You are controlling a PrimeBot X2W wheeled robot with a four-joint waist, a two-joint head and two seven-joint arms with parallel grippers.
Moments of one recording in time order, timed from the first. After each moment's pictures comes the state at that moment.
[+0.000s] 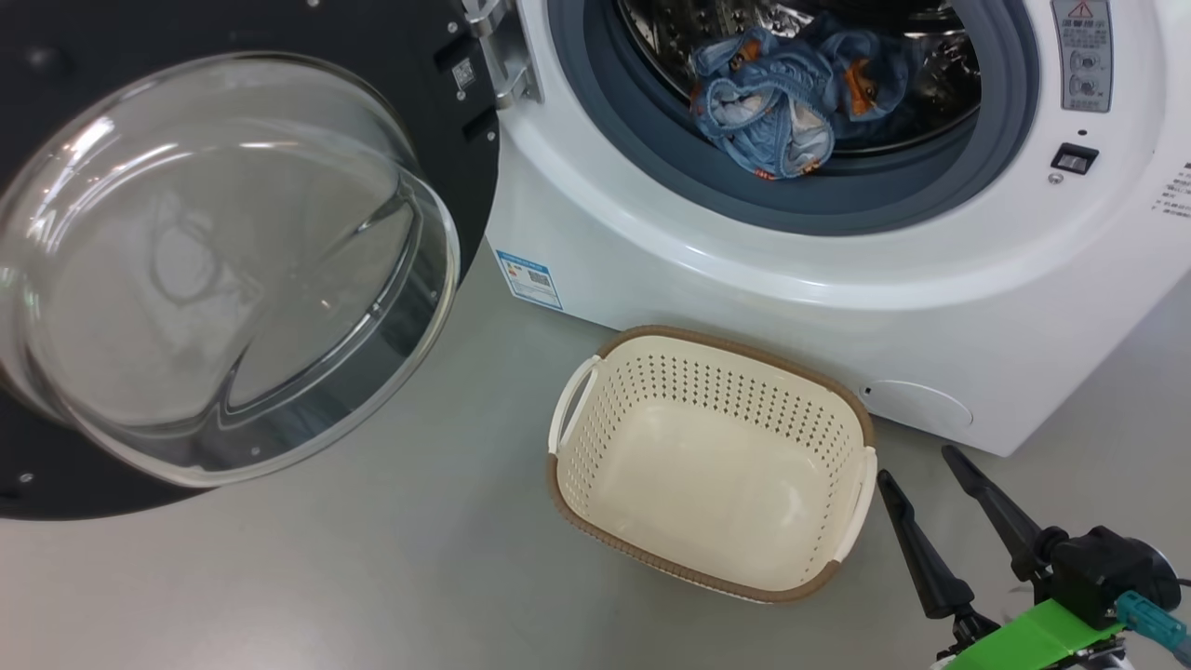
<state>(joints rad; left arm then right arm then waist) -0.92 0.70 0.26 0.97 -1.19 -0.10 0.43 -0.01 -0.30 0.23 0.12 0.35 0.12 -0.25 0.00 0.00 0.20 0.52</state>
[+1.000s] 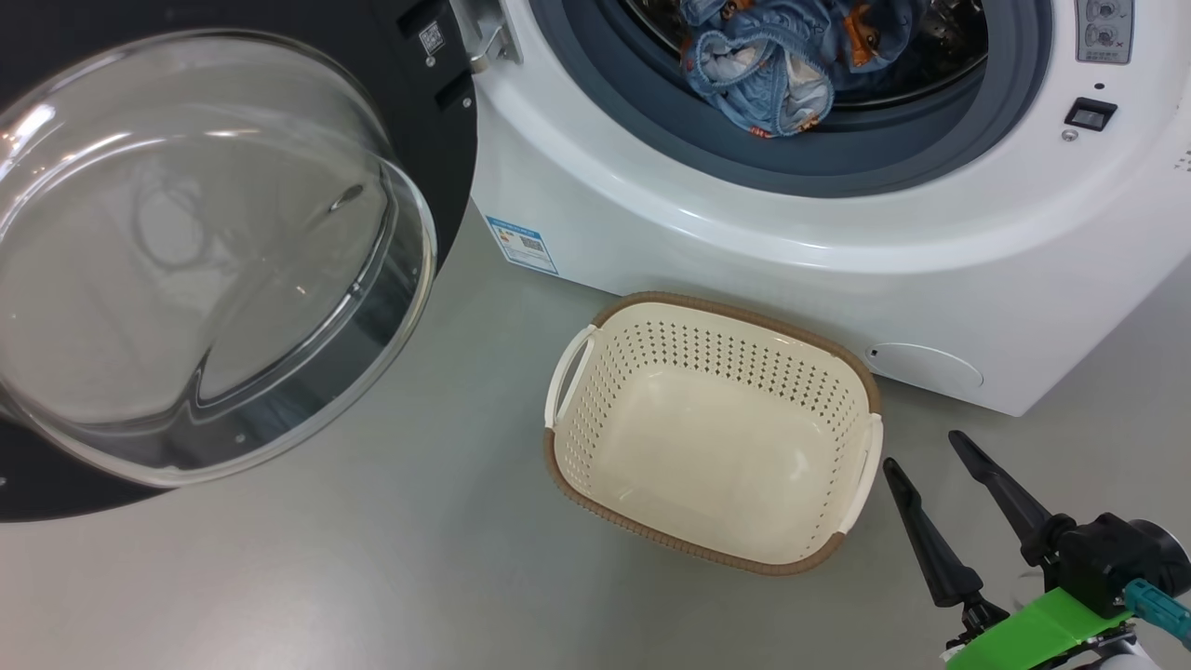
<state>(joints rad) -0.99 0.71 0.24 1.13 -1.26 -0.12 0.70 -0.04 -0.34 0.24 0.11 0.35 0.12 -0.25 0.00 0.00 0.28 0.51</state>
